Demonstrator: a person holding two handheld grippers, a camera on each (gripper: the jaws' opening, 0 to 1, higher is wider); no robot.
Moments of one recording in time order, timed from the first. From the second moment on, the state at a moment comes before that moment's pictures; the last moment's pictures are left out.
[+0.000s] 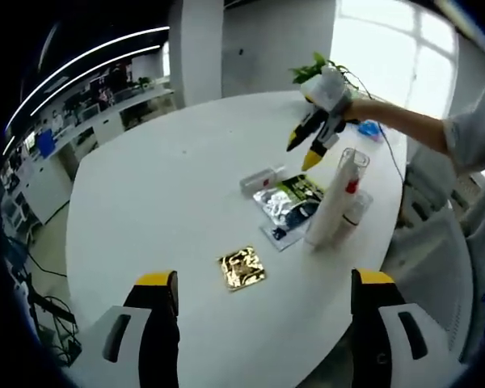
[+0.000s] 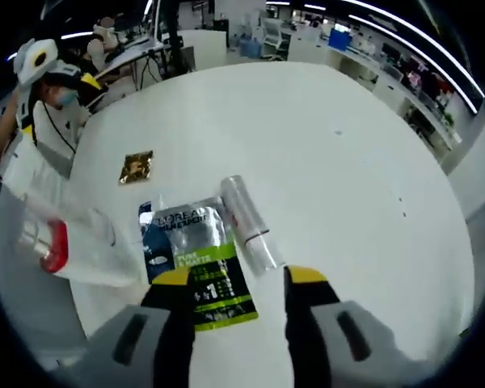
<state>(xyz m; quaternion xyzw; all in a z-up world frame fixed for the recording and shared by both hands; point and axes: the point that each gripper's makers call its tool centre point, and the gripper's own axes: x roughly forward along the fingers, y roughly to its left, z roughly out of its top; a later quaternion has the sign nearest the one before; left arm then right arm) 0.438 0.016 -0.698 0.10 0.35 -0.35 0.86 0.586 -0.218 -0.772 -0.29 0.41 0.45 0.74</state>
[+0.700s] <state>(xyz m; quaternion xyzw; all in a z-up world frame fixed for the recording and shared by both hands) 0.439 0.025 -0.710 0.09 0.37 -0.34 0.86 0.600 -0.198 -0.806 -0.35 0.45 0.48 0.67</state>
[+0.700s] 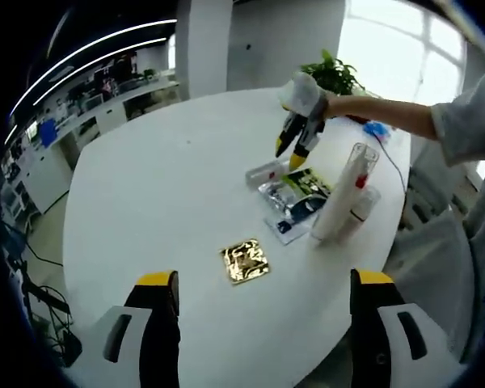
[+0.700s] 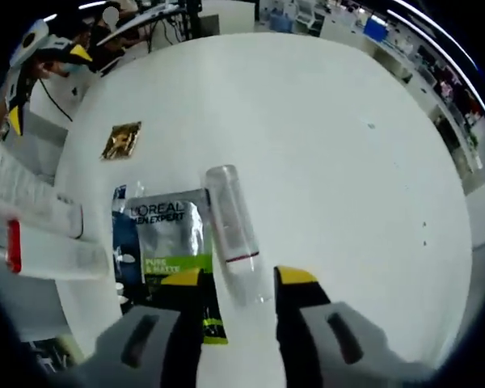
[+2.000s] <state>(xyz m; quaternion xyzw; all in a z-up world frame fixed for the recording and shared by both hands) 0.440 0.025 -0.714 0.08 0.38 -0.34 0.86 0.595 -0.197 -0.824 -0.38 0.48 0.50 0.62</state>
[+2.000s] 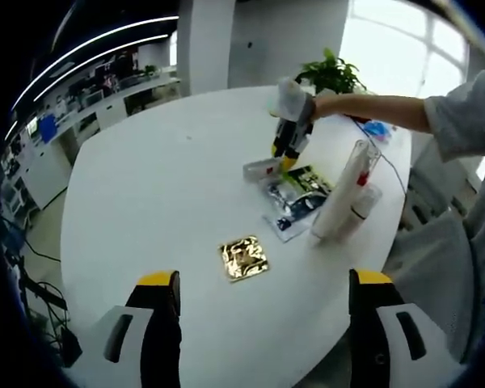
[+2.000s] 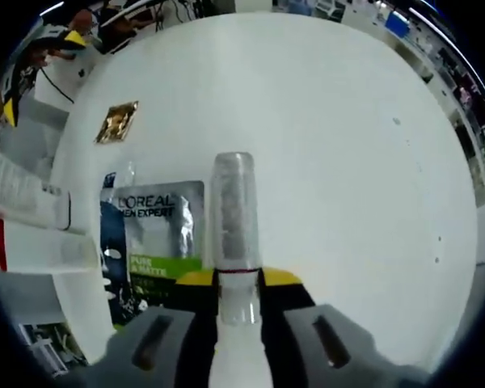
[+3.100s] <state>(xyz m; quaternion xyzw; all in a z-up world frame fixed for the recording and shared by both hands) 0.437 0.017 -0.688 0.10 0.34 -0.35 0.87 0.575 -0.160 -0.749 -0.47 0.37 0.55 0.58</state>
